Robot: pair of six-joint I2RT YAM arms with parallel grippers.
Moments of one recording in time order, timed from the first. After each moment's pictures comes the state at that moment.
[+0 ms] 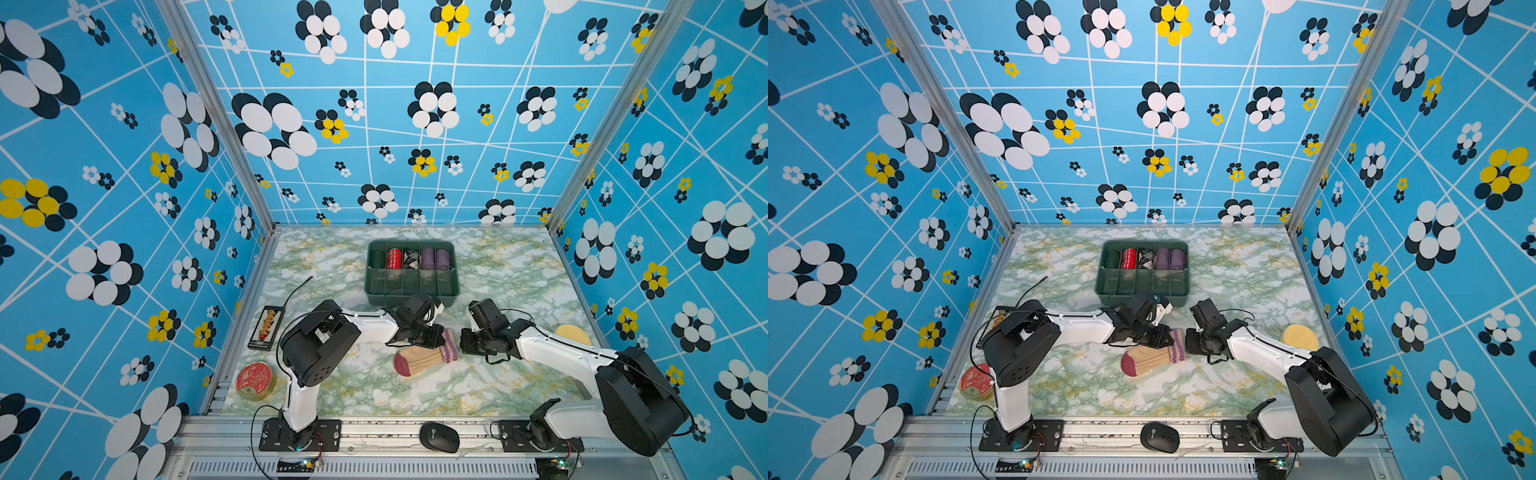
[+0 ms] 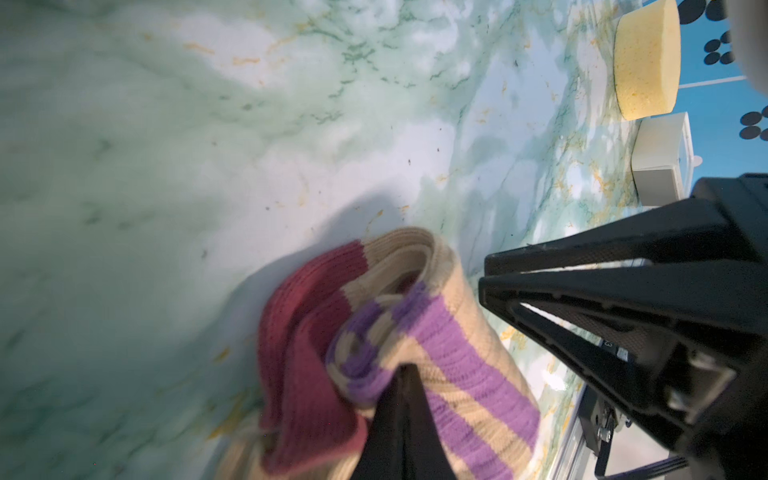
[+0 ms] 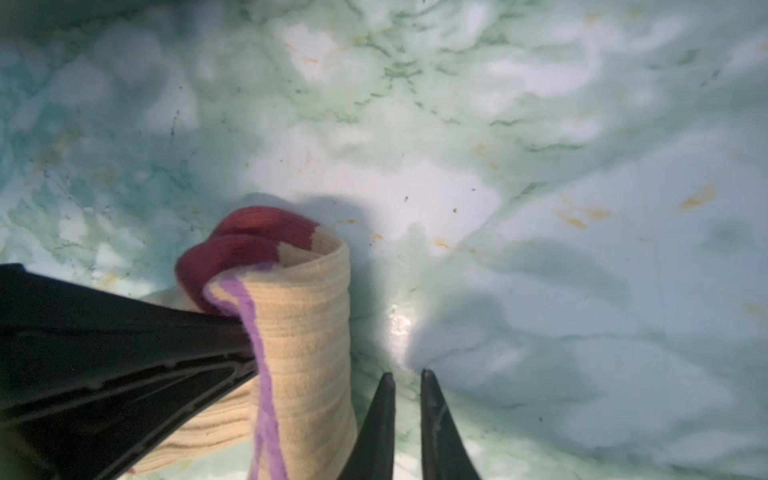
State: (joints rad) left arm -0.84 1.92 1.03 -0.03 0.45 -0.58; right arm 0.55 1.37 0.61 -0.37 -0.10 0.56
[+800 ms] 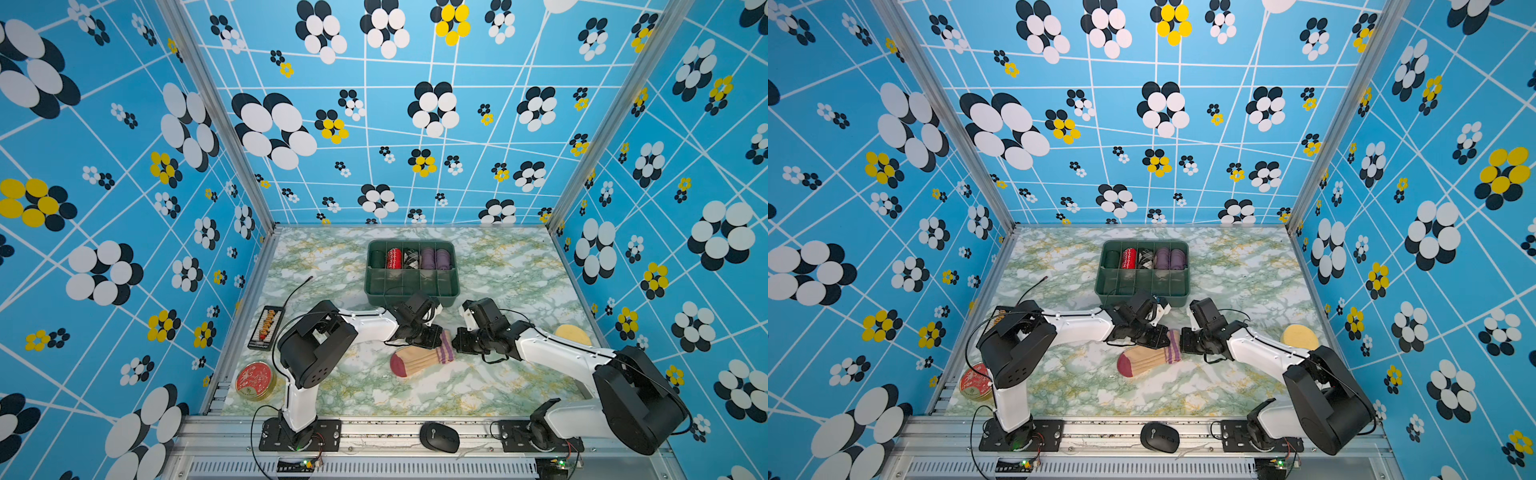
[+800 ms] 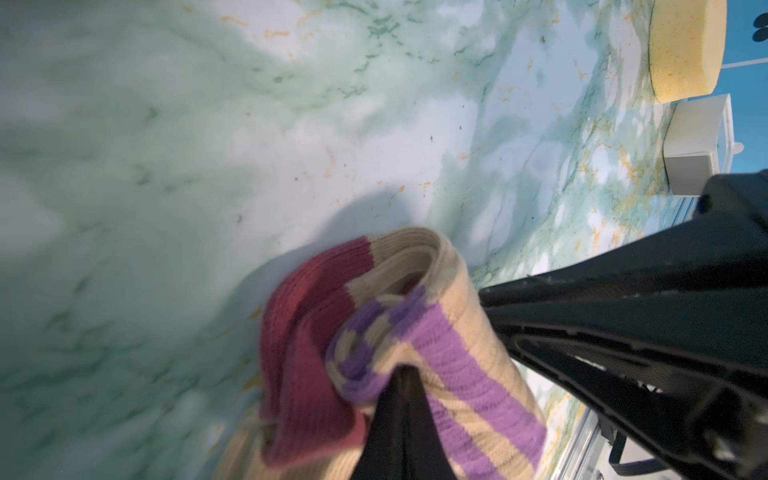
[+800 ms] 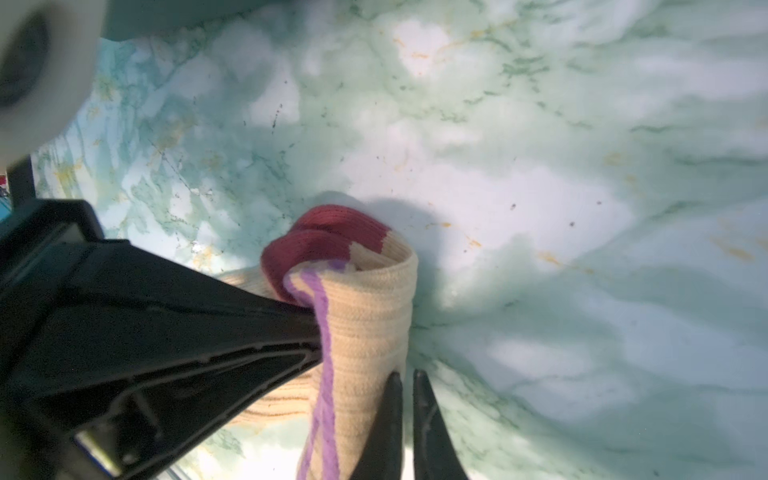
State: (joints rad) left arm -0.84 1.90 1.06 -0.14 0.43 -0.54; right arm 0.55 1.37 0.59 -0.26 -0.25 0.56
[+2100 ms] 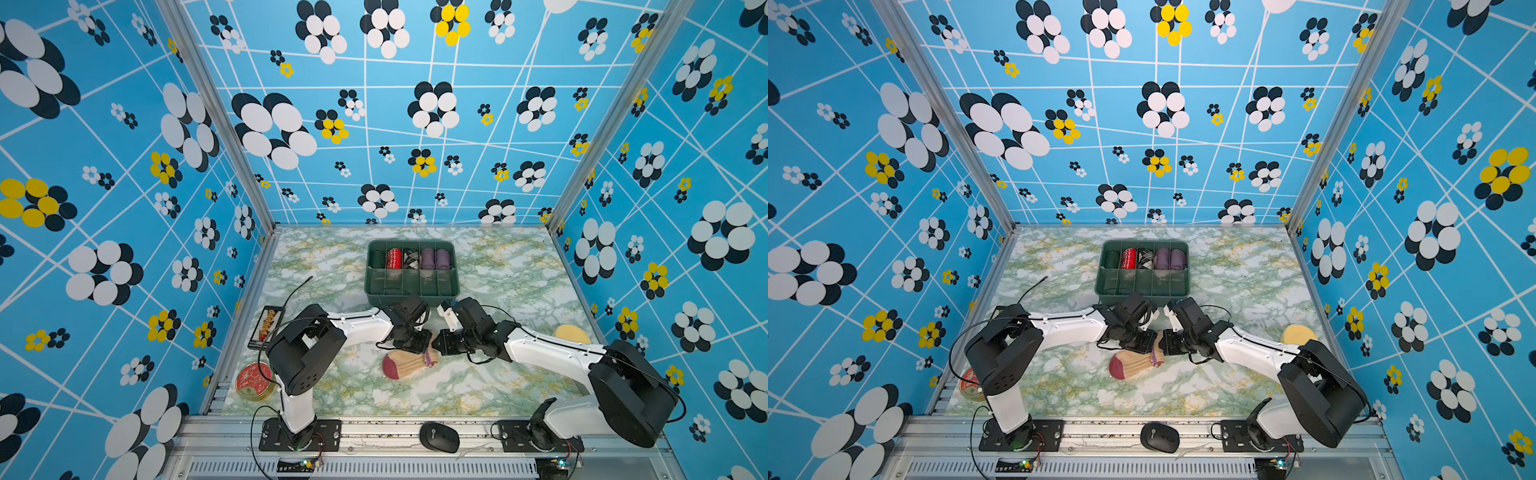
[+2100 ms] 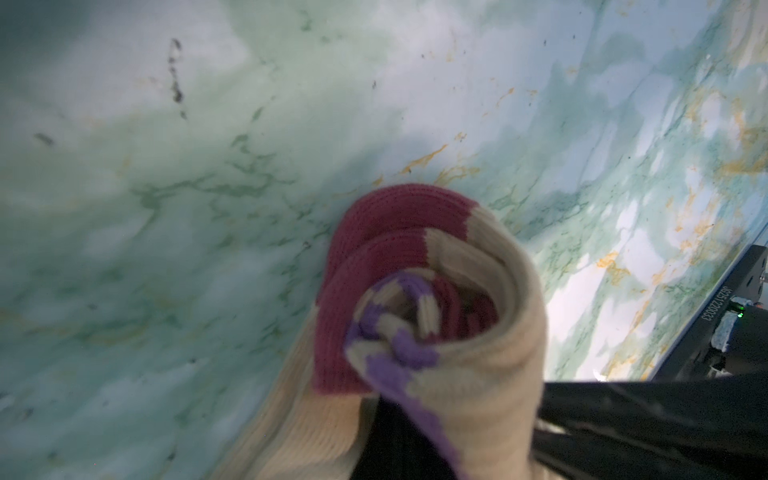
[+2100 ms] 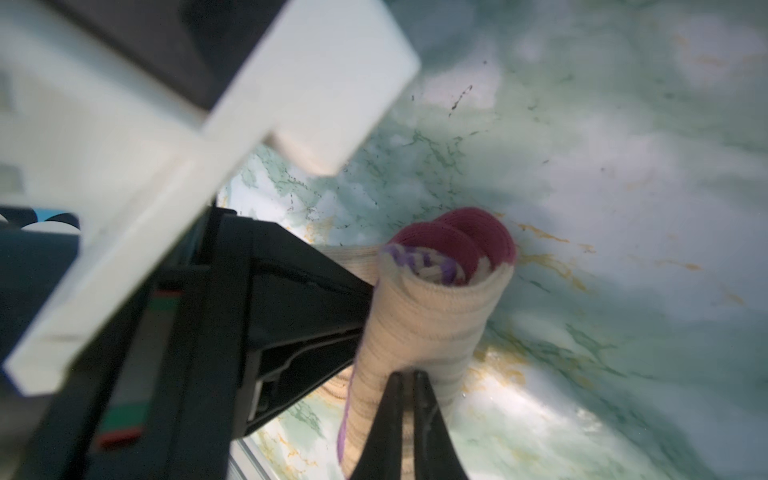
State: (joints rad) left arm -0.84 1.82 1.03 -0.34 0.33 -0.51; right arm 0.71 1.43 0.67 -0.19 -0.30 0.56
